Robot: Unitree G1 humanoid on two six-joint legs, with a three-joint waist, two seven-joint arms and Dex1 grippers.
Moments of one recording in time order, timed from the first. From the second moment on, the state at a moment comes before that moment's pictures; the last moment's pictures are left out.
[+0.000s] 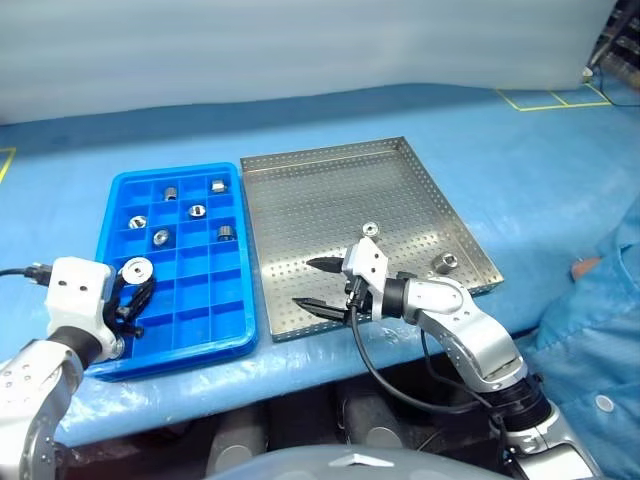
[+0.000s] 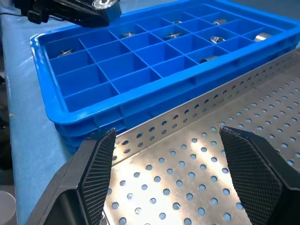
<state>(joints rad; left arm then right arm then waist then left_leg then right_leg) 0.33 0.48 0.54 -0.83 -0.36 0.97 -0.39 -0.22 -0.42 0.32 -0.36 0.30 0.48 0.81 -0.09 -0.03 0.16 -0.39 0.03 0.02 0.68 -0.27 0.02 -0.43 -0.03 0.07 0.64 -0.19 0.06</state>
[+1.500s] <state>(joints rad) 0.14 0.41 0.20 -0.67 -0.54 0.68 -0.47 -0.20 -0.43 0.21 -0.28 0.12 0.82 0.45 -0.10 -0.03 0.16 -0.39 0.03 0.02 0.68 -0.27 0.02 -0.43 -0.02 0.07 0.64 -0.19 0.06</state>
